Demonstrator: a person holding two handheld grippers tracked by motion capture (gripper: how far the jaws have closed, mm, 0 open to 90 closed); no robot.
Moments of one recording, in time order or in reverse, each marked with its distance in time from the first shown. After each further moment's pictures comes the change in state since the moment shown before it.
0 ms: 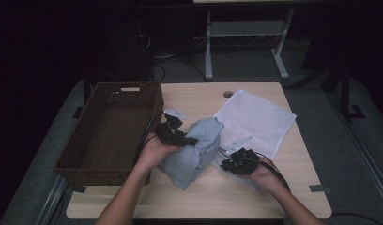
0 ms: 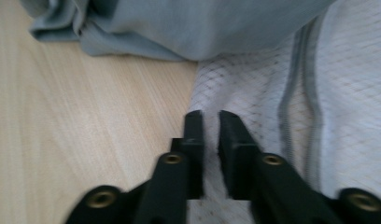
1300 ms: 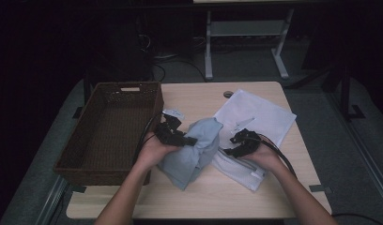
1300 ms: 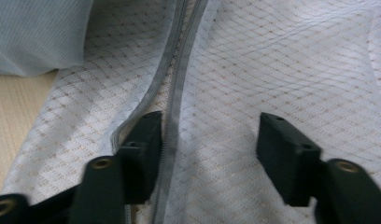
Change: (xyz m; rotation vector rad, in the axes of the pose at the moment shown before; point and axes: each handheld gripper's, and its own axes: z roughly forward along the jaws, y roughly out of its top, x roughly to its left) left arm 0.003 -0.002 -0.001 0.000 -0.007 -0.006; right arm -0.072 0.009 0.020 0.020 -0.077 0.022
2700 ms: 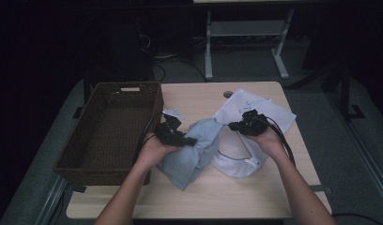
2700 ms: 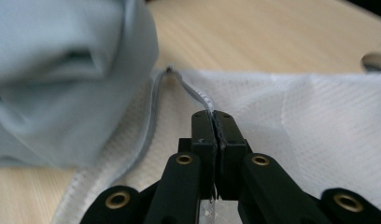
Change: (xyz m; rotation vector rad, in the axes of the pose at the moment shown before) left arm 0.000 -0.001 0.000 0.005 -0.003 -0.003; right arm -0.020 0.040 -0.056 -0.192 -0.039 0.088
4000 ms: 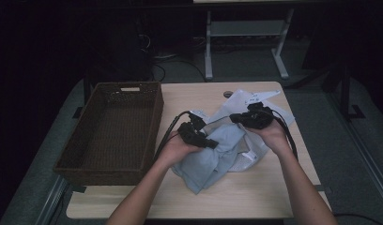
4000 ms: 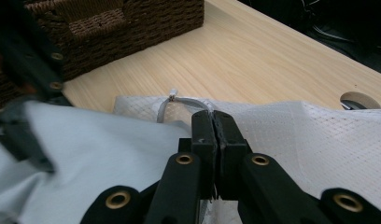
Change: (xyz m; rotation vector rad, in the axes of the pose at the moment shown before) left arm -0.020 0.032 0.057 0.059 -0.060 0.054; right arm -0.002 0.016 -0.023 -0.087 0.019 -0.005
